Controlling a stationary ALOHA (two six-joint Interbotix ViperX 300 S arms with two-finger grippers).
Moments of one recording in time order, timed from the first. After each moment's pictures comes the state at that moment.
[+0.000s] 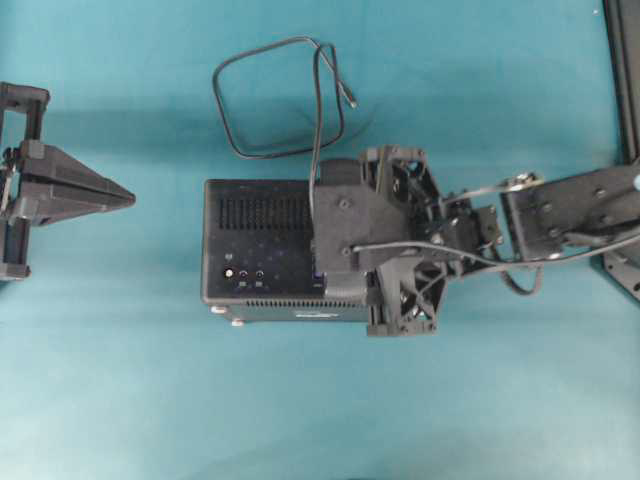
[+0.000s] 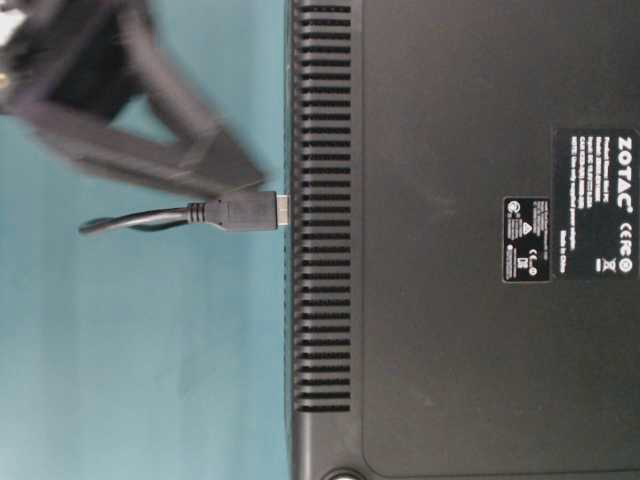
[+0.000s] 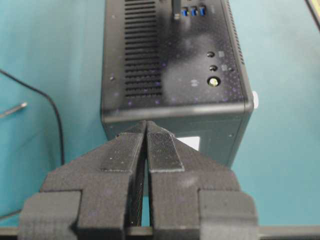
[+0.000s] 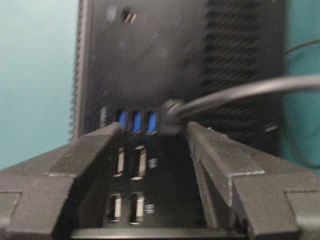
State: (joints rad) left arm -0.05 -0.83 0.89 0.01 0.29 0.07; right arm 0.21 -0.11 0.22 -0.25 0.84 0.25
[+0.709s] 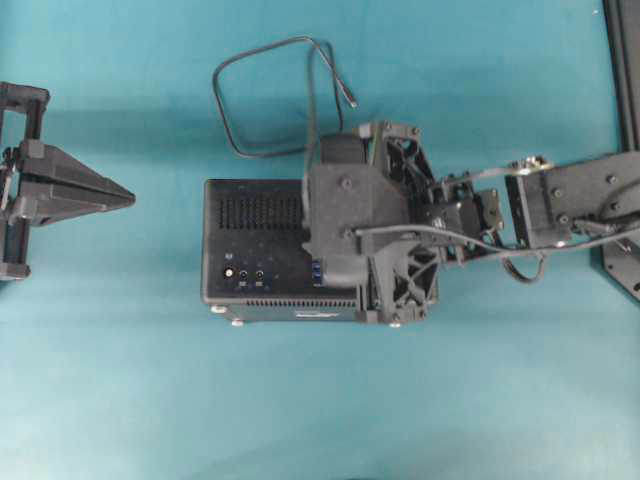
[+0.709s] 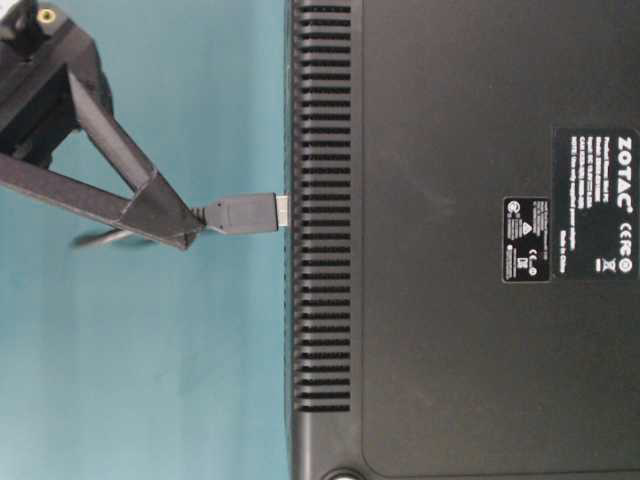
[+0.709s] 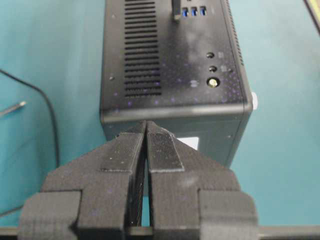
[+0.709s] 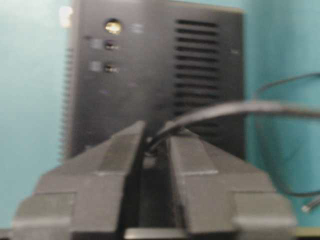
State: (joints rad) left arm -0.05 -0.83 0.89 0.02 0.29 0.06; right arm 0.20 -0.11 0.21 -0.28 0.77 0.25
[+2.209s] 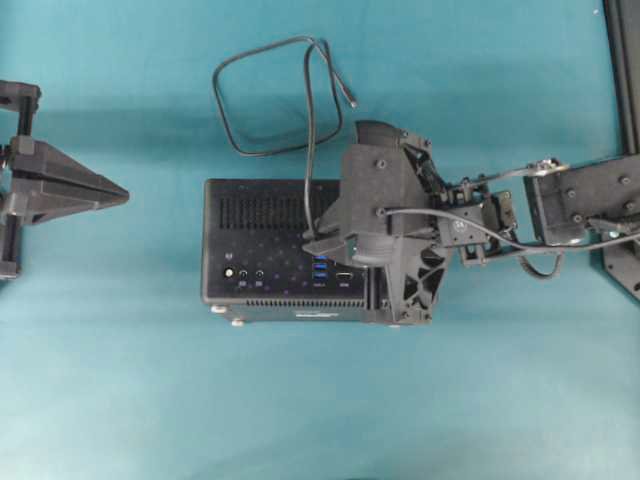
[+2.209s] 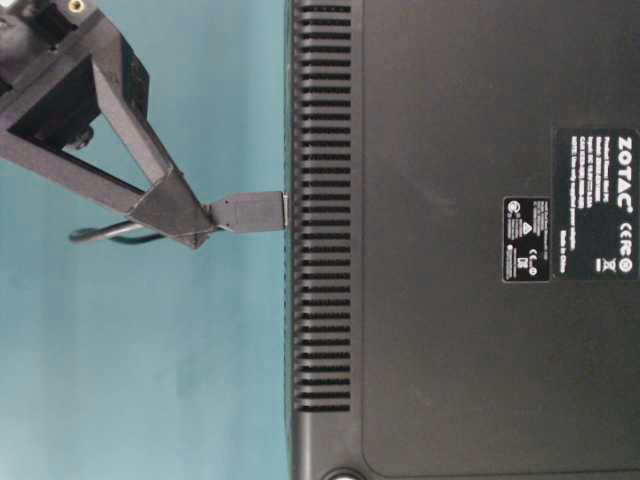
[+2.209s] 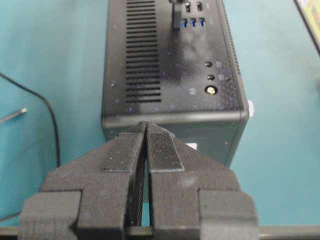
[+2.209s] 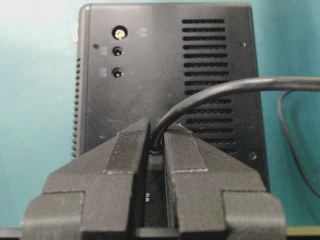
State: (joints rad) left arm -0.05 -0.86 0.89 0.01 0.28 0.05; right arm 0.17 -0.15 0.33 -0.30 0.63 0.38
